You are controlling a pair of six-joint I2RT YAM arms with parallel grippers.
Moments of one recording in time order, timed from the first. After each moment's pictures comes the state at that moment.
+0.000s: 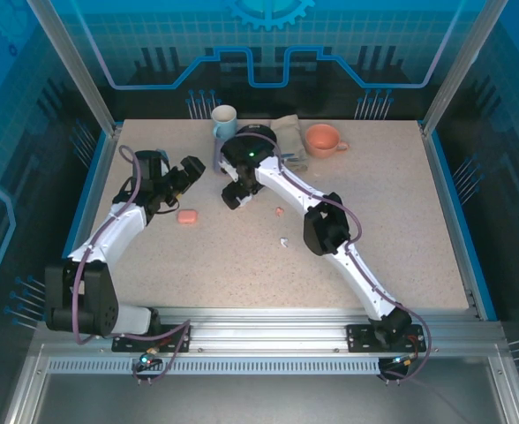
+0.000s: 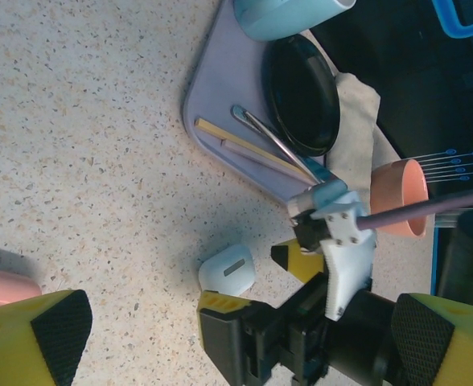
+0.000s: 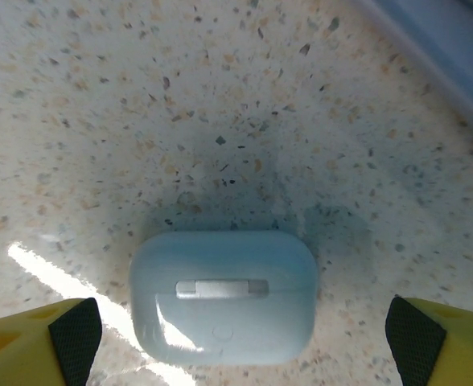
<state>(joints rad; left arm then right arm) -0.03 1.38 0.93 -0.21 0.29 -0.85 0.70 2.68 2.61 -1.19 0.04 -0.02</state>
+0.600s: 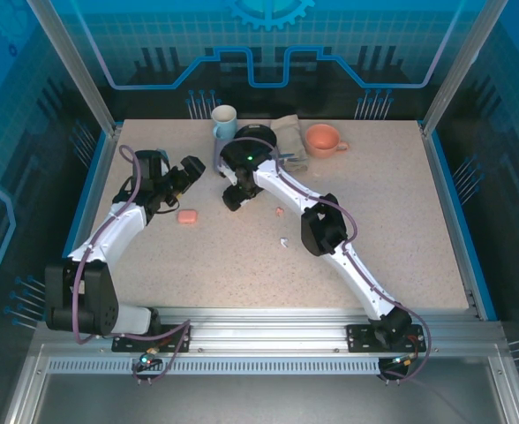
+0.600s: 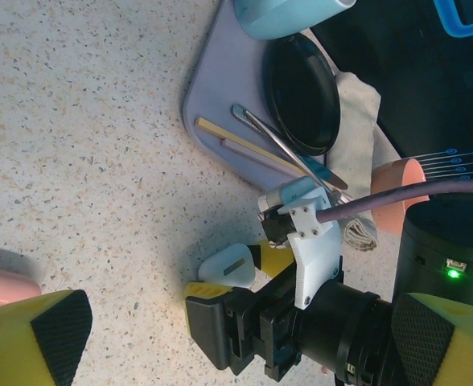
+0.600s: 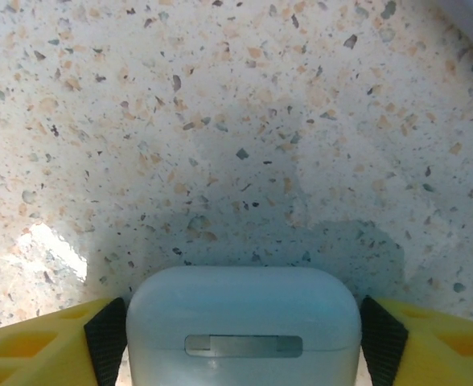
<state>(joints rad) -0.03 1.38 0.94 -0.22 0.29 -0.85 0.70 2.72 2.62 -1.17 0.01 -0.02</state>
